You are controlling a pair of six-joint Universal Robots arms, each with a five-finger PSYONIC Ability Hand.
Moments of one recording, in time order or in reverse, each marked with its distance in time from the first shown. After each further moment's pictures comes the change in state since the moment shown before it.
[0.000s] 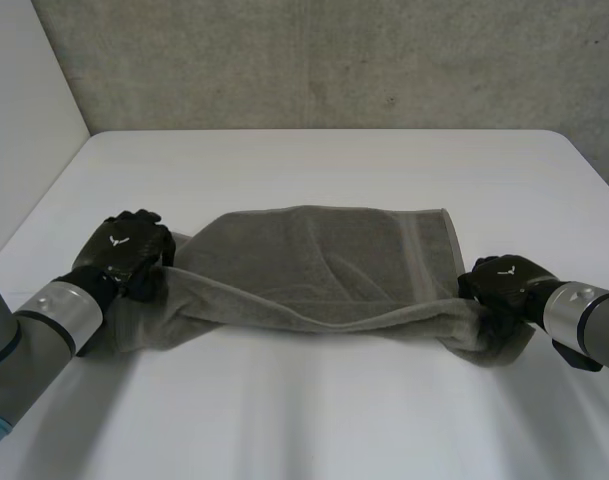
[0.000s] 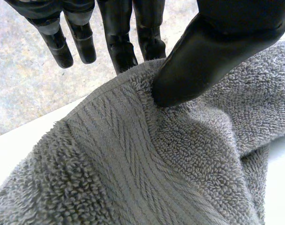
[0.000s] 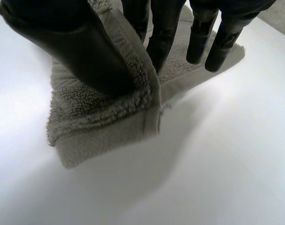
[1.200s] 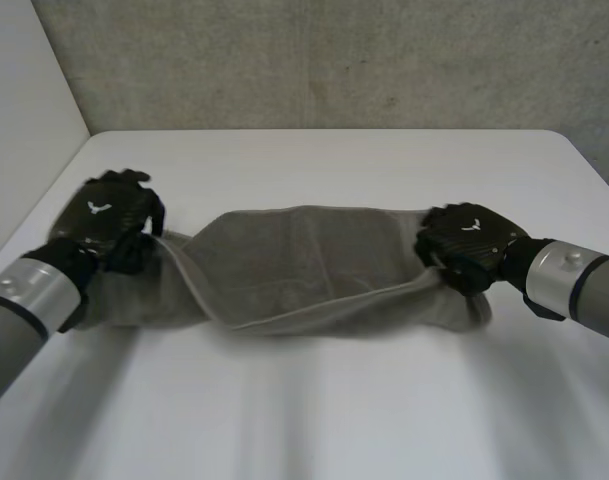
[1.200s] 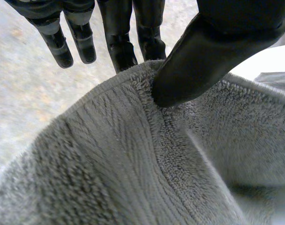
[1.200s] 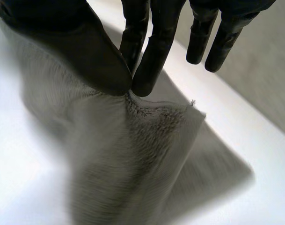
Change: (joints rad) left arm 0.020 0.156 -0.009 -0.009 0.063 -0.013; right arm 0.048 -0.014 -0.123 -0.036 -0.238 -0.015; left_hand 0.000 0.000 0.000 0.000 0.000; right_hand -0.009 0.010 0.000 0.000 0.015
